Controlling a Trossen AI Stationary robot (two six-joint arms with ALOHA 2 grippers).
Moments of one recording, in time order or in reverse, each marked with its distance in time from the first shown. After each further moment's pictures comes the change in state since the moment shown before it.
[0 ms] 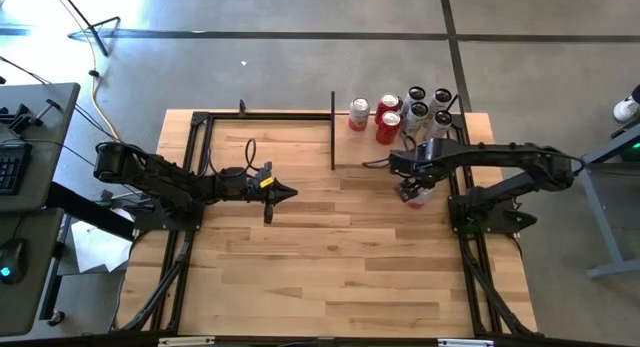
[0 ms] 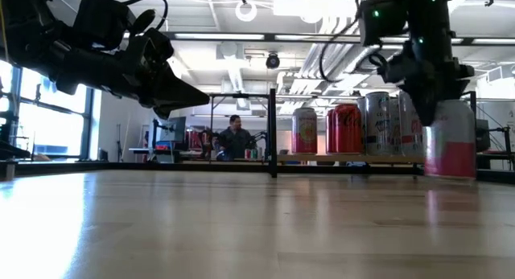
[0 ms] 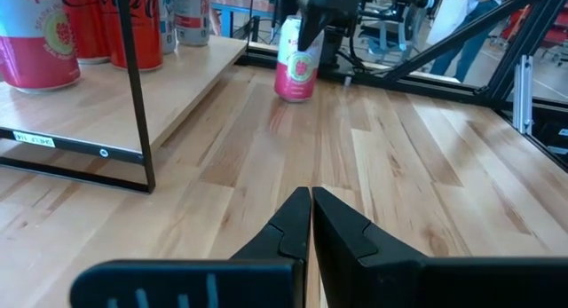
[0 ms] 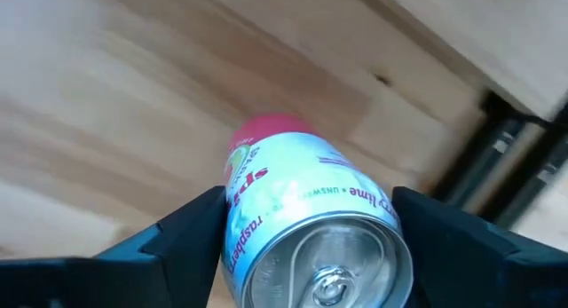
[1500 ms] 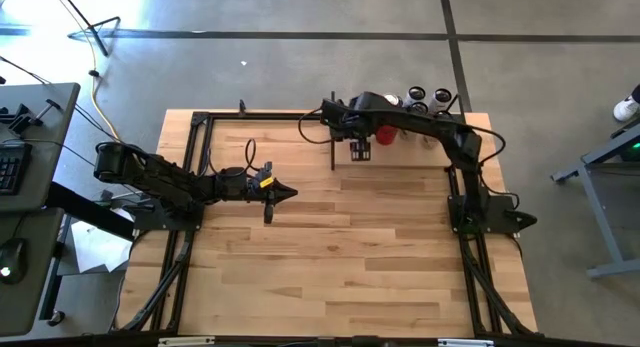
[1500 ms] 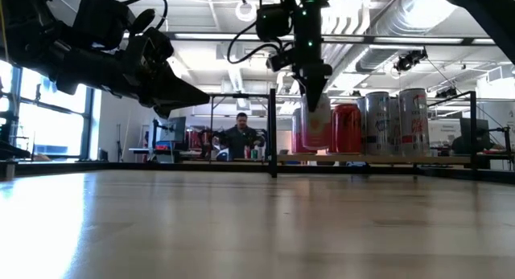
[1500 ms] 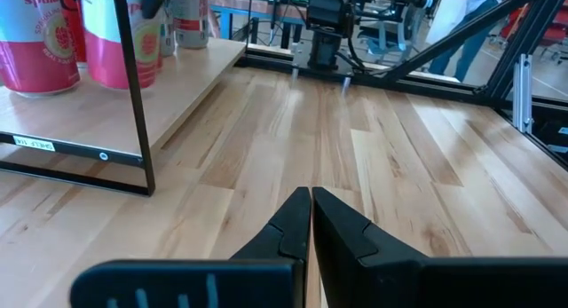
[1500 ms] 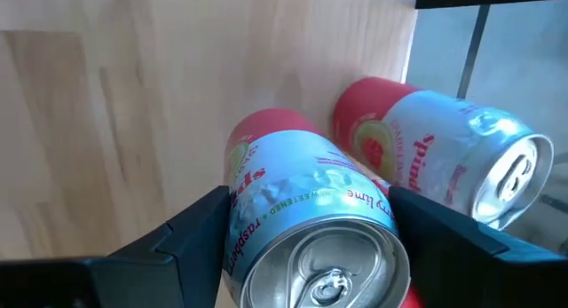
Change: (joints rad) left arm -0.002 0.000 0.000 0.003 0.000 0.010; right arm -0.133 0.726 1.011 -0.096 0.267 -1.202
